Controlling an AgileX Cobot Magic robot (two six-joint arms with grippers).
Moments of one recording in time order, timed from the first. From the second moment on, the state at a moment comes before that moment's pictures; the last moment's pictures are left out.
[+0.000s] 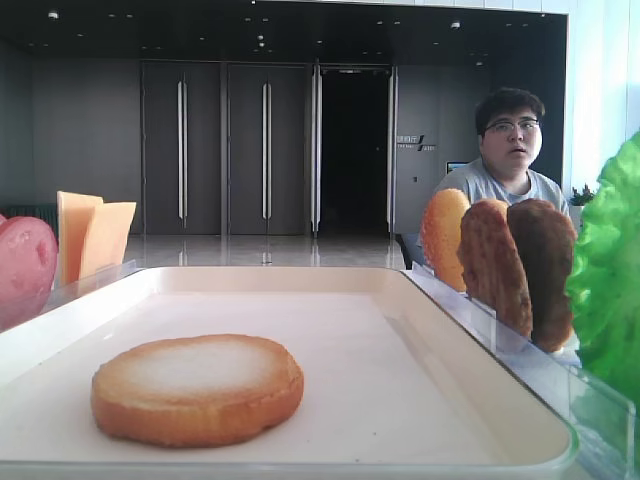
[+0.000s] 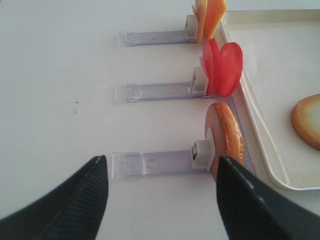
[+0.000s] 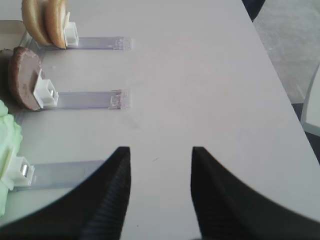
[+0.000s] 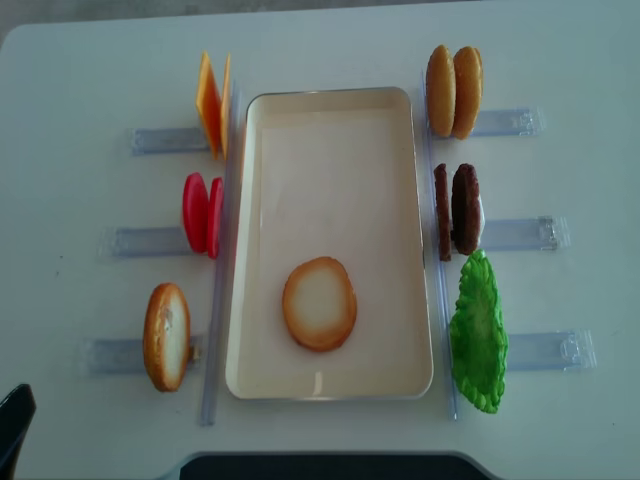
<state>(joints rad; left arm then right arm) -0.02 -0.02 -0.48 0.01 1.12 0.01 -0.01 -0.01 -0.51 0.00 1.13 -0.06</state>
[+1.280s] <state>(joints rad) -0.02 -0.02 -0.48 0.01 1.11 0.01 -0.01 0.71 -0.73 0.15 1.22 0.07</state>
